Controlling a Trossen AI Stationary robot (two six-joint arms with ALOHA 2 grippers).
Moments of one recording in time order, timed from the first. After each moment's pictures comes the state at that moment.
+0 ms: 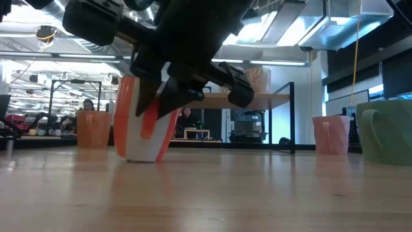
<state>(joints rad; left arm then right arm) -0.80 0.91 0.94 -0.91 -0.39 -0.64 0.46 2.44 2.00 -0.71 0.82 1.38</state>
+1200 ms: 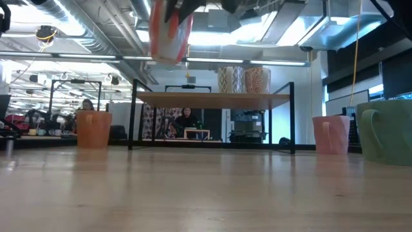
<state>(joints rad) -0.80 0.73 0.94 -0.91 -0.42 -0.68 0.24 2.24 2.33 -1.03 0.85 1.09</state>
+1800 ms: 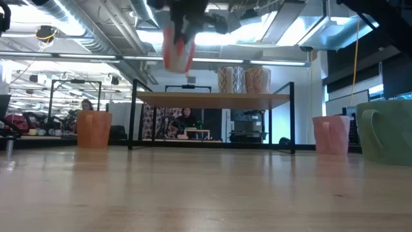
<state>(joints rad) -0.80 0.74 0.94 -0.91 -0.46 -0.70 0.01 2.24 2.35 -0.96 0.80 0.89</state>
